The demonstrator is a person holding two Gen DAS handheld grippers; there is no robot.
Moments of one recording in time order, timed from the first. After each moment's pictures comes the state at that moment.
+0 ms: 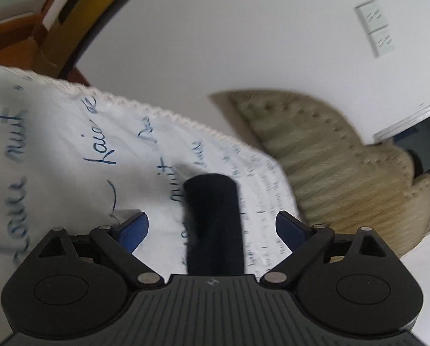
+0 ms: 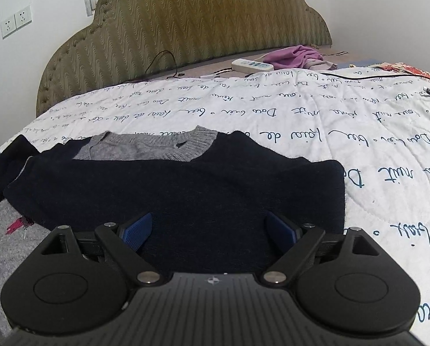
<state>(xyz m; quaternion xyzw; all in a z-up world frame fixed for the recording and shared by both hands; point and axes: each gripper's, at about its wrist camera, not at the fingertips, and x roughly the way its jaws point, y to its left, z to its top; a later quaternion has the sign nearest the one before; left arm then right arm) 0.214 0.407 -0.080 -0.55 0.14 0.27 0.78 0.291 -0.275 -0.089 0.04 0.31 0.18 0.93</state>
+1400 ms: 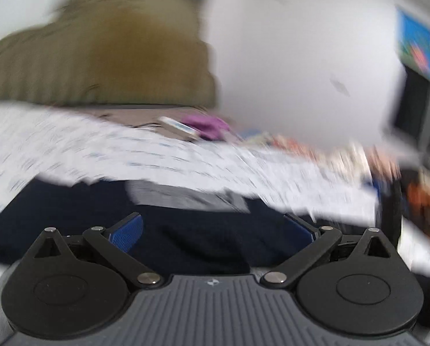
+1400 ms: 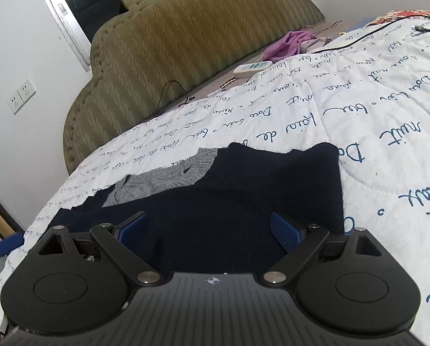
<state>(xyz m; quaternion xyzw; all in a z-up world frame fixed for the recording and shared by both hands) 0.151 0.044 -0.029 -0.15 0.19 -0.14 0.96 0.299 -0.318 -0.096 0.21 0.30 0.22 0.91</state>
